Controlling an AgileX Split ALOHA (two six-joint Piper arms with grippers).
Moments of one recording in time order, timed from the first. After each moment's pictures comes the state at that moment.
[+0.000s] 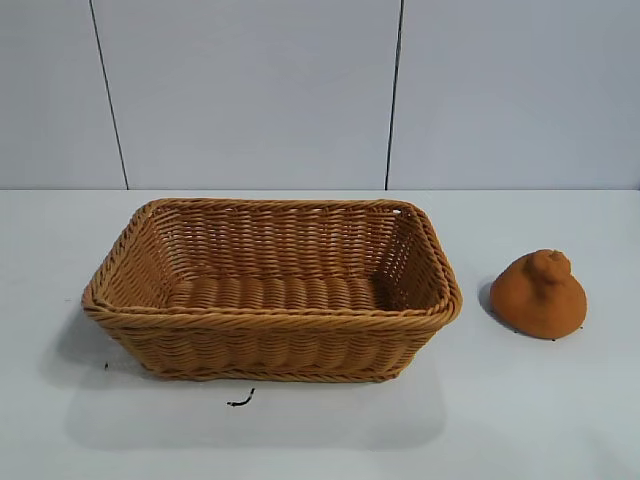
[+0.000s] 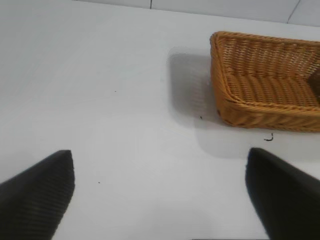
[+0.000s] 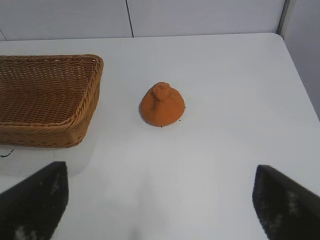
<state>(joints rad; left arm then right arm) 0.02 -0.01 -0.51 -0.09 1.07 -0.03 0.04 0.02 -0.50 0.01 1.02 0.02</state>
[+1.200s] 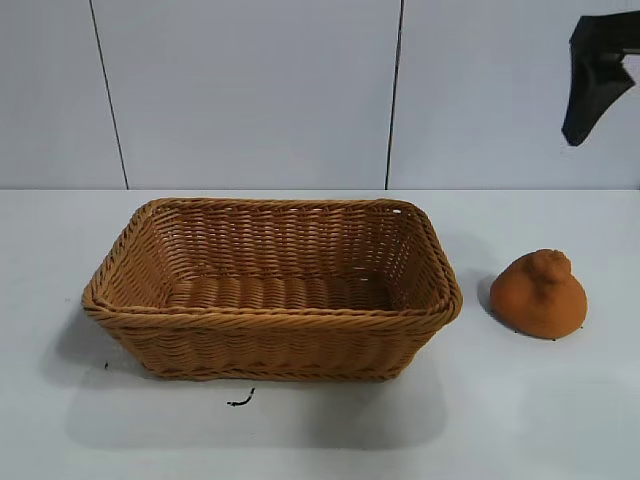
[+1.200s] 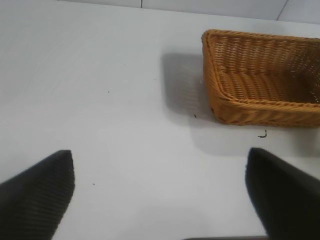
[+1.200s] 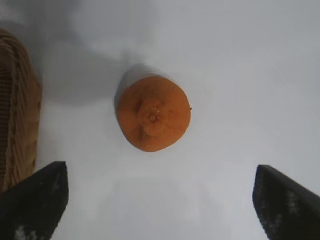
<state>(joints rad) 0.00 -0.01 -0.51 -0.09 1.07 -0.03 0.04 1.70 -1.36 0.01 0.96 -0.01</state>
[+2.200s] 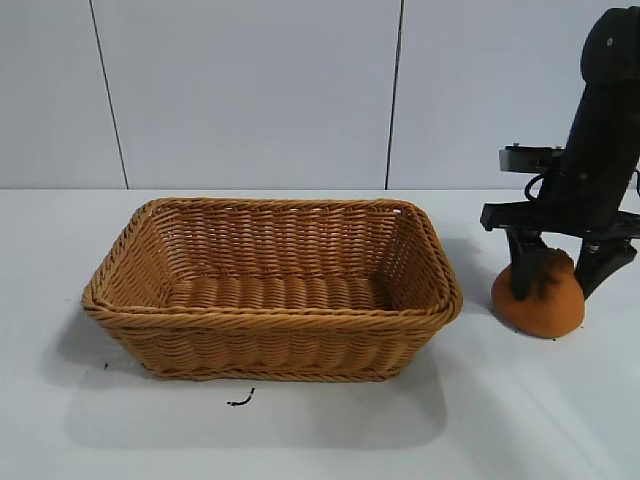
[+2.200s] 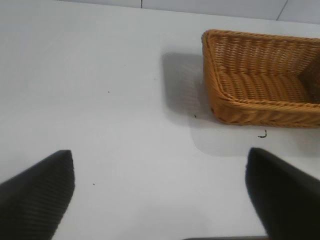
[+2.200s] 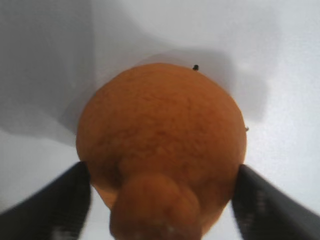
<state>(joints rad) 0.00 -0.01 -0.51 -0.09 1.07 -0.03 0.04 2.14 -1.44 0.08 0.93 -0.03</state>
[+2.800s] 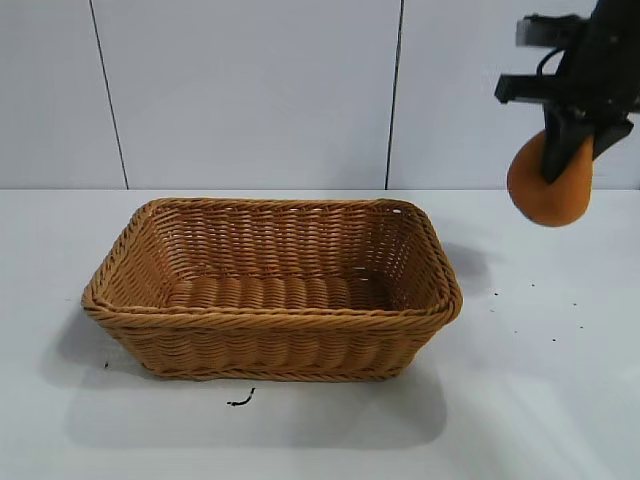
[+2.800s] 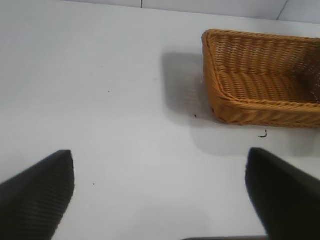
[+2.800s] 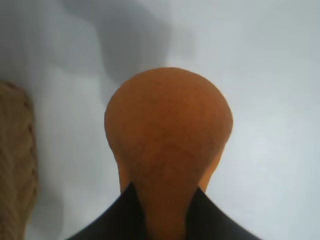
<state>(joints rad) 0.00 -0.01 -0.51 -0.09 1.07 -0.03 0.05 2.00 -1.73 0.08 1.20 -0.04</state>
